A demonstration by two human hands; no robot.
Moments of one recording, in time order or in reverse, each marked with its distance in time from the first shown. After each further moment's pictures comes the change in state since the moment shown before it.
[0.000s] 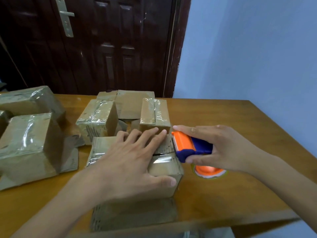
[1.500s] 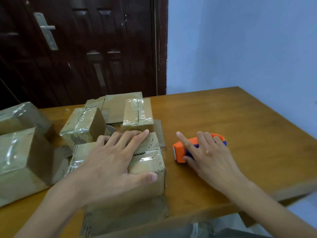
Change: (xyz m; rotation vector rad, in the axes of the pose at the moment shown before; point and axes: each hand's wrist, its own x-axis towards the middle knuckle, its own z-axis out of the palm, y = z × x) left_hand 0.001 -0.004 0.009 0.056 0.128 0.056; right_hand -0.036 0.016 0.097 -0.564 0.277 0.351
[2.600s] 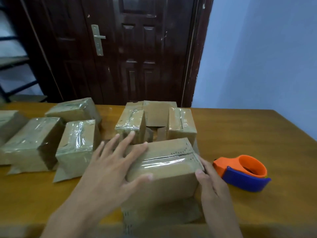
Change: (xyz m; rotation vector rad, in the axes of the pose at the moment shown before) left_hand -0.105 -0.043 -0.008 -0.236 0.115 -0.363; right_hand -0.007 -0.139 -0.086 1.437 -0.109 0.583
